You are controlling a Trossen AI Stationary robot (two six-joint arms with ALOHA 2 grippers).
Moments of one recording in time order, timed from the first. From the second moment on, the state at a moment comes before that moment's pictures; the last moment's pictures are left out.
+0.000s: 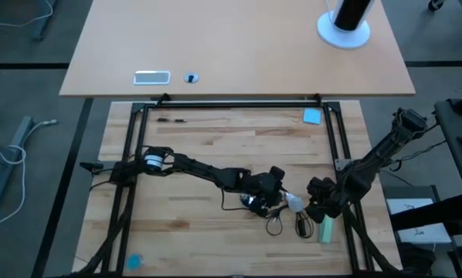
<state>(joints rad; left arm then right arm) -0.14 2.32 1.75 0.02 -0.05 0.57 0.78 0.99 0.49 -0.66 0.26 1.39</state>
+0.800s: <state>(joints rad) -0.09 2.38 1.75 0.09 -0.11 0.54 0.77 1.05 0.47 -0.71 0.42 1.38</state>
